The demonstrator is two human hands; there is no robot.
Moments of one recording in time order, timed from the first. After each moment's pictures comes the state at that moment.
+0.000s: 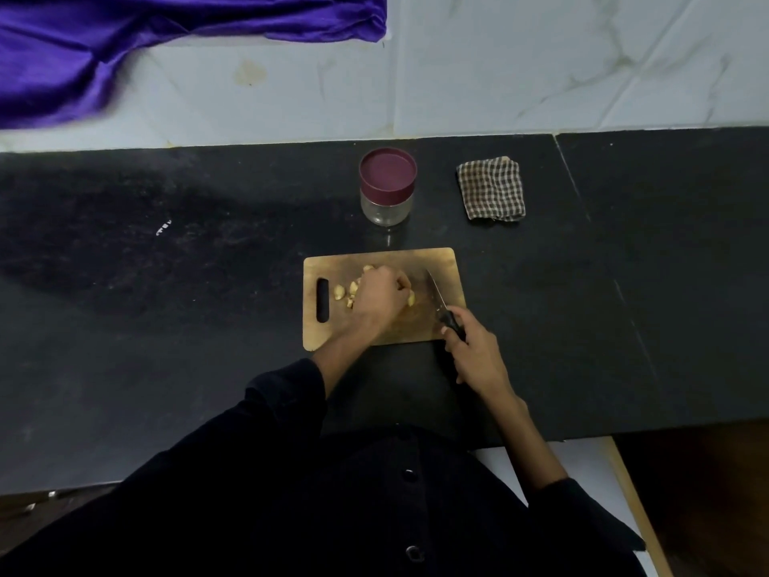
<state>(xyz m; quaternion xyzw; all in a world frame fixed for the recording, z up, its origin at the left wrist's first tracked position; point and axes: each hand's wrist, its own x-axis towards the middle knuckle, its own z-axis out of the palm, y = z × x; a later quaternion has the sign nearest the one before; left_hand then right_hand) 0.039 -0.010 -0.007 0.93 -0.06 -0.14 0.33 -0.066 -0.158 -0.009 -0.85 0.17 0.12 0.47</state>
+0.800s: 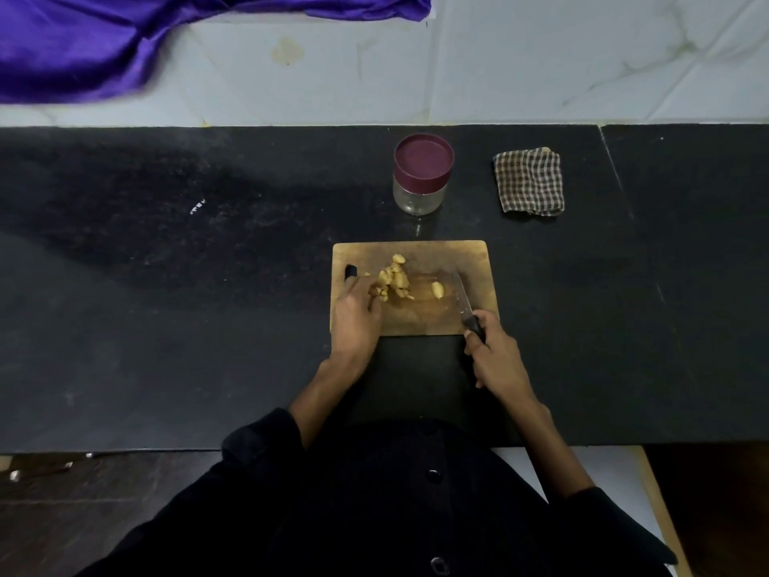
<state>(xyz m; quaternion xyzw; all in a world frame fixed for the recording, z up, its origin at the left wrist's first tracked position) -0.014 0.053 -0.025 0.90 0.03 0.02 0.43 -0.070 -0.154 -0.024 -0.86 0.18 0.16 0.45</state>
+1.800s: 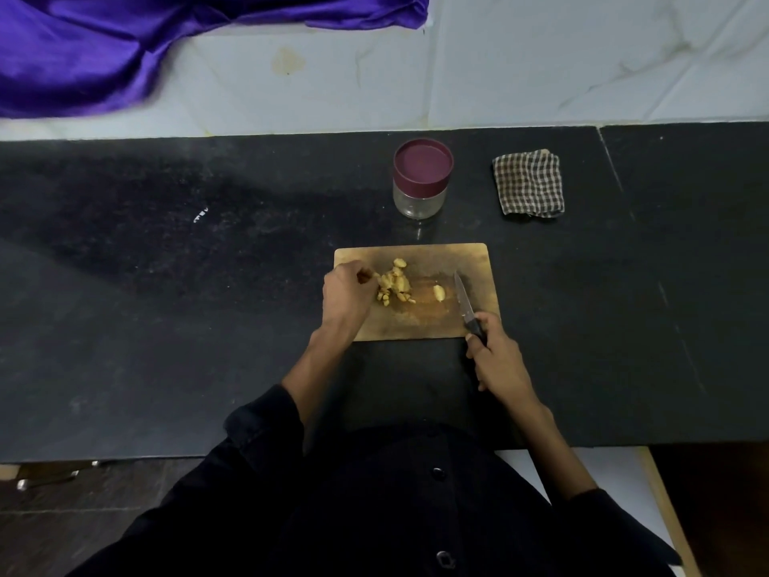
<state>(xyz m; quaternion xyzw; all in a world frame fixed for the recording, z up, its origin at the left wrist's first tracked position) 0.027 0.068 -0.009 0.90 0.08 -0.05 0.43 -0.070 -0.151 -0.026 -0.86 0.17 0.16 0.45</state>
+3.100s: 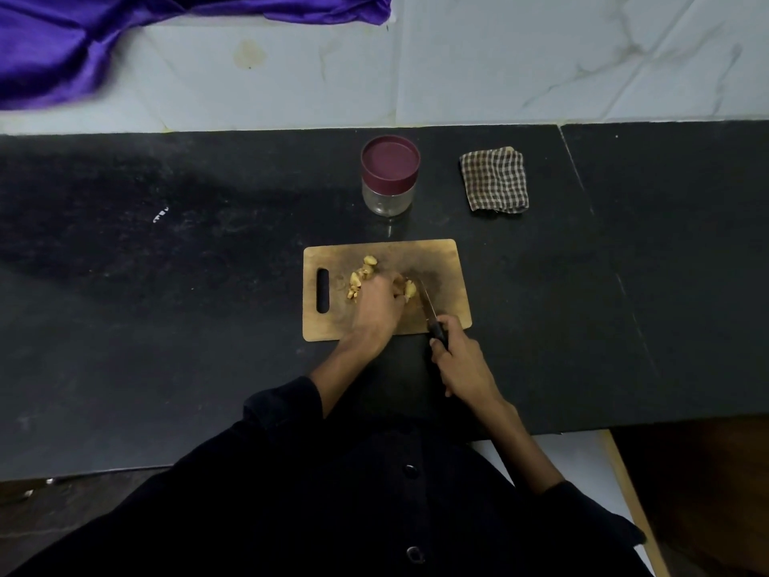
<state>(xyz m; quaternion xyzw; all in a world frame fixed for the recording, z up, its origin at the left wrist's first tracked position) 0.014 -0.006 -0.023 0.91 -0.03 -0.11 0.39 -0.078 -0.143 -0.018 -0.87 0.14 0.18 0.43</state>
